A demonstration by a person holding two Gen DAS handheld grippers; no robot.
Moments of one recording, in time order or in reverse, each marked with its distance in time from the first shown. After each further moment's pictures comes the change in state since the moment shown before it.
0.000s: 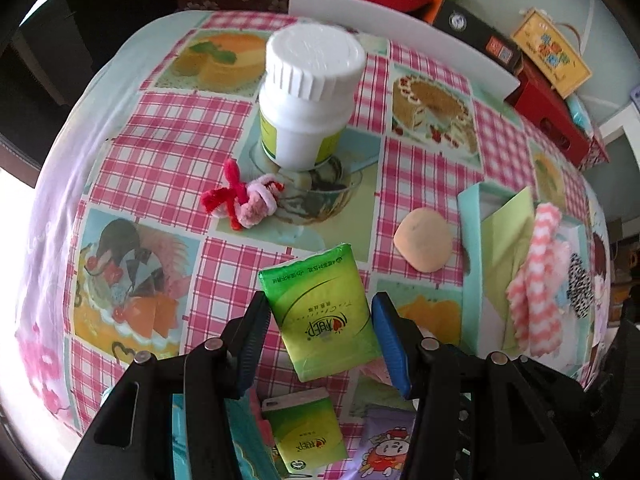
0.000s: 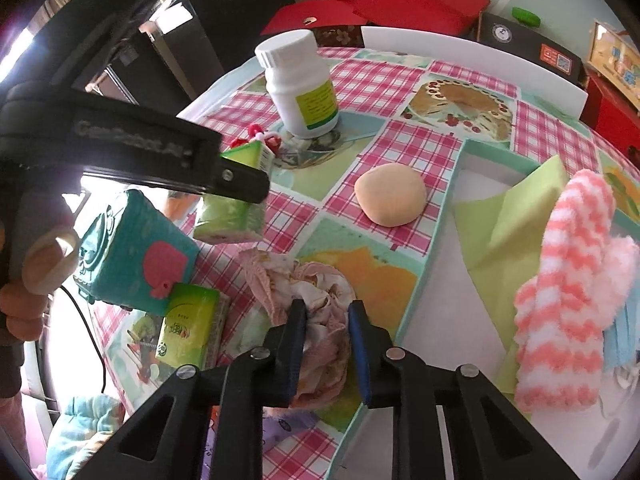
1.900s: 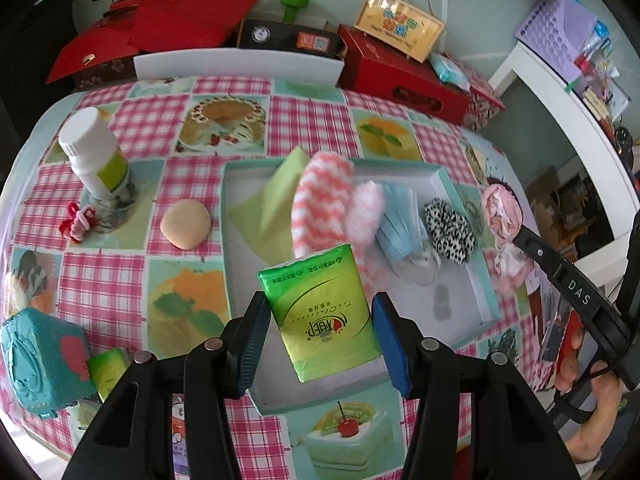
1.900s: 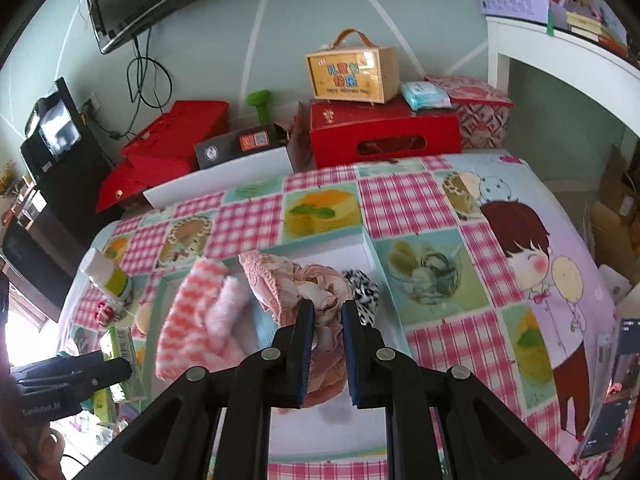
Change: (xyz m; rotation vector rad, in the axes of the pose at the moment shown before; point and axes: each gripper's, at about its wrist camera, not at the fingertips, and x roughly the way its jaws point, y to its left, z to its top) left arm -0.066 -0.141 -0.075 0.259 -0.123 -0.185; right arm -0.200 -0.177 -0.076 0.500 -0.334 -0.385
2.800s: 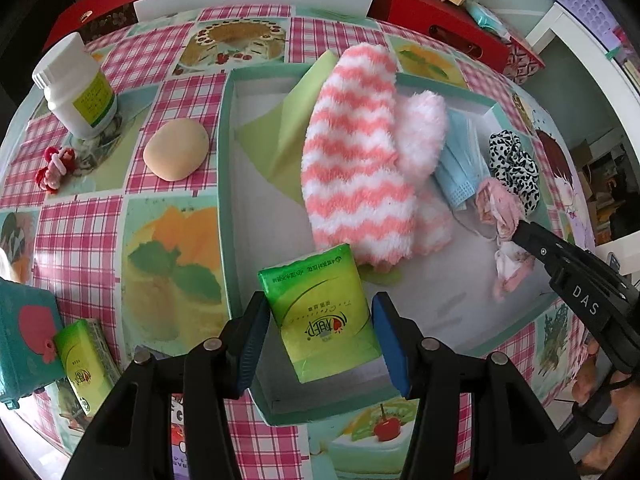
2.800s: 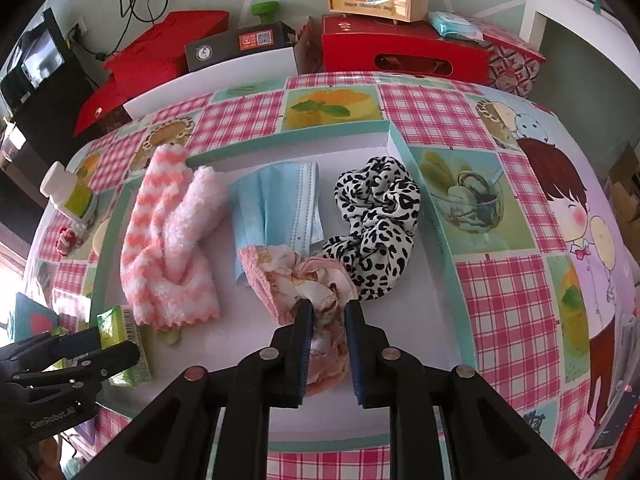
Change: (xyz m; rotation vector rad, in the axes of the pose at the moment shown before) left arm 0.068 0.009 -0.028 -0.023 0.153 0.091; right arm 0.069 0.017 -0.042 -0.094 0.246 -0.052
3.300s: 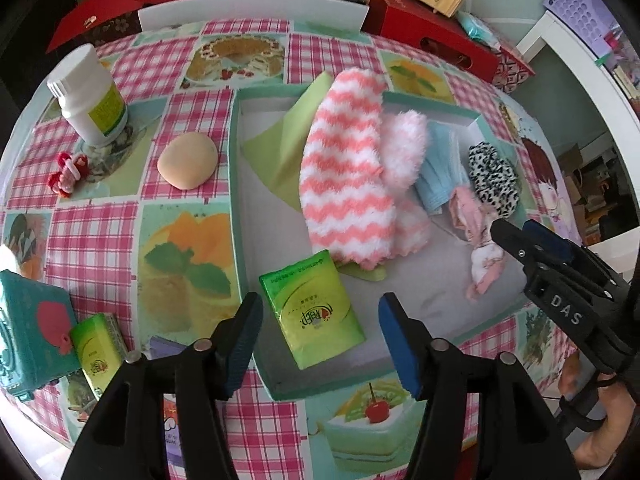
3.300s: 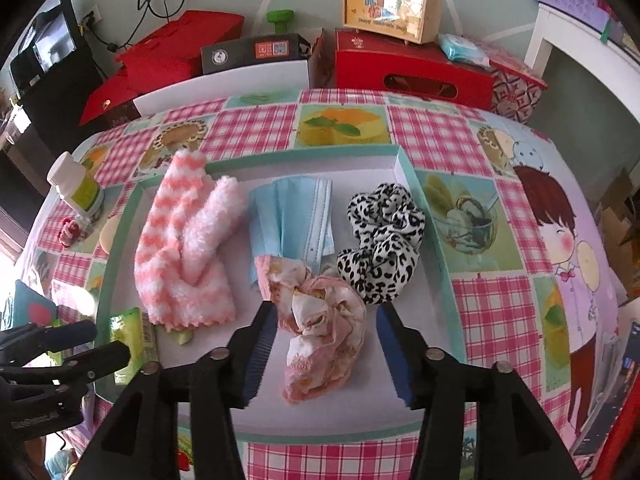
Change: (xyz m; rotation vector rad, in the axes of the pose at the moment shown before) left arm -0.031 0.003 0.000 -0.001 -0.029 -0.029; right arm -0.018 0.016 0.006 -0.059 -0.038 -0.039
